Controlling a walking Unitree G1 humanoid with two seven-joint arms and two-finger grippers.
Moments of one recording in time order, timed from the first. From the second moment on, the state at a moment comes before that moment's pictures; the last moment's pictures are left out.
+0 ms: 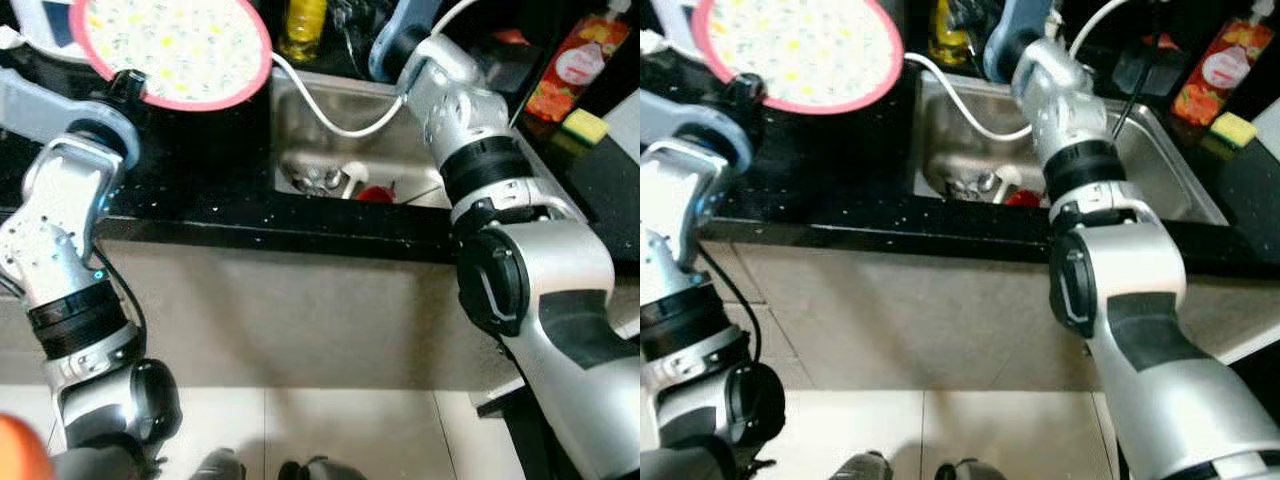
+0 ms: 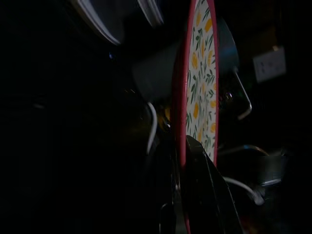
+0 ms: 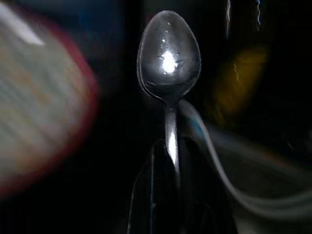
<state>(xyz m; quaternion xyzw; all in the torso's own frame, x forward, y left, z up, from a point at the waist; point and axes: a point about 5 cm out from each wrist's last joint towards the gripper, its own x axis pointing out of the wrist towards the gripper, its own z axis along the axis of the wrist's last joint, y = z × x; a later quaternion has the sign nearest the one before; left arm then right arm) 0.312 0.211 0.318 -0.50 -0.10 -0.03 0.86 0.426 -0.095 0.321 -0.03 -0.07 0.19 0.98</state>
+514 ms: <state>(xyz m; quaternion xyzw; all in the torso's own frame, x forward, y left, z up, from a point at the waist) 0.307 0.207 0.316 -0.49 -0.10 -0.02 0.87 0.428 -0.105 0.261 -0.06 0.05 0.13 0.99</state>
